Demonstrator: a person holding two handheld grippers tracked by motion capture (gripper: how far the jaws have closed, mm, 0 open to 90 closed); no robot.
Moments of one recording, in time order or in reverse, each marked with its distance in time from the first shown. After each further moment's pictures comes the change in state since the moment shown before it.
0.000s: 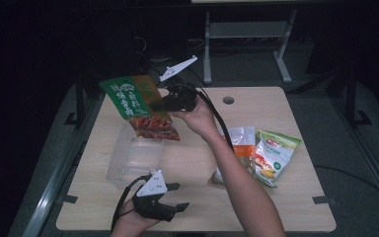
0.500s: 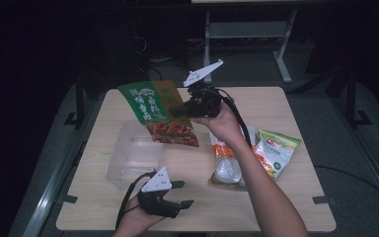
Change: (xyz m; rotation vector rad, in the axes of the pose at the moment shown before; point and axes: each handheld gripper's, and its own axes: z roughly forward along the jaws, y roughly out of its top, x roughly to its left) left arm 0.001 0.008 0.009 -0.029 -0.023 -0.037; right arm 0.008 -0.027 -0.053 0.025 -0.012 -0.010
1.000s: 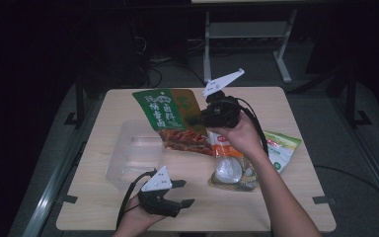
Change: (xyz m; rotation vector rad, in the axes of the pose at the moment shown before) left arm 0.002 0.003 -0.001 -0.003 0.000 0.025; right arm 0.017 -0.027 -0.036 0.013 -0.031 0.001
